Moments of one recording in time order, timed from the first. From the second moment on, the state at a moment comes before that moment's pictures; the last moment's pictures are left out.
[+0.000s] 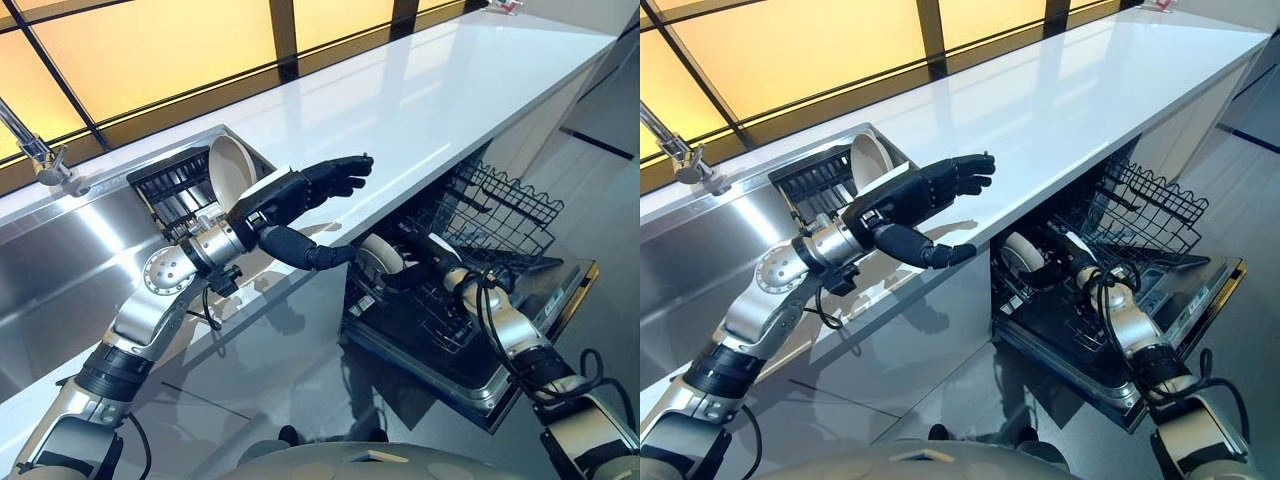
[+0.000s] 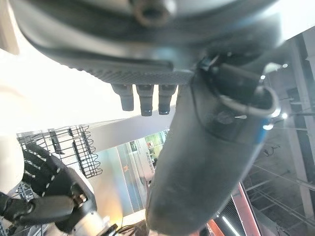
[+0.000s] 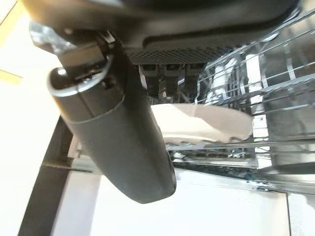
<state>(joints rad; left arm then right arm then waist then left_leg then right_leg) -0.28 0.66 -0.25 -0.15 -0.55 -0.13 -0.49 -0.27 -0.57 0.29 0.39 0.10 0.15 0.10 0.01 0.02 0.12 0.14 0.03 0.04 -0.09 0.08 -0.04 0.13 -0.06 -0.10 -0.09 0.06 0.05</state>
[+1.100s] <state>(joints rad) -0.27 1.31 0.24 -0.16 0.20 -0.22 0.32 0.11 -0.70 0.02 0.06 0.06 -0.01 0.02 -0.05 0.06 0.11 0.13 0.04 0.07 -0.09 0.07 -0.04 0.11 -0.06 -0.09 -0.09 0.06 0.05</state>
